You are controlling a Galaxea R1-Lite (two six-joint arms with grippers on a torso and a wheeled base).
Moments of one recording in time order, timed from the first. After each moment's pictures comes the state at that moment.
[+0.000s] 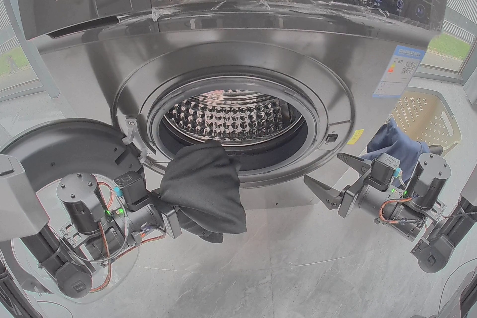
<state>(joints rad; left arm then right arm) -0.50 1.87 -0.27 -1.55 -0.18 -0.07 0.50 1.86 -0.33 -1.54 0.14 0.02</state>
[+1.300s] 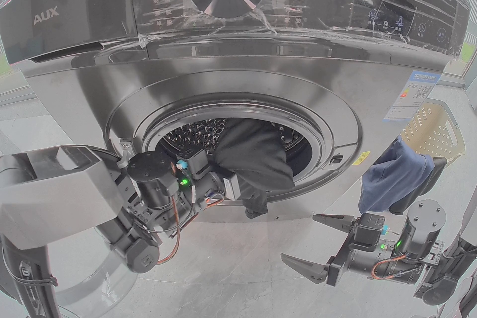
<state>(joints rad) -0.61 2.16 -0.72 -1.55 -0.07 -0.09 0.75 1.84 -0.12 -1.54 0.13 0.03</state>
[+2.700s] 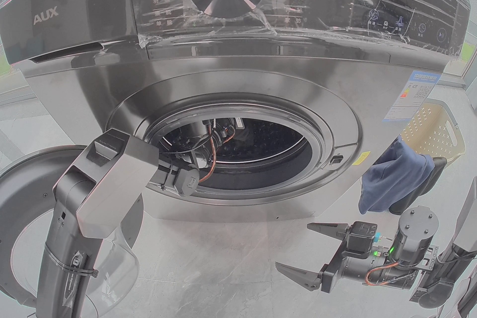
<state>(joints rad) -0.48 2.52 -1.71 -1.01 0.09 -0.19 0.78 1.88 -0.12 -1.54 0.12 0.04</state>
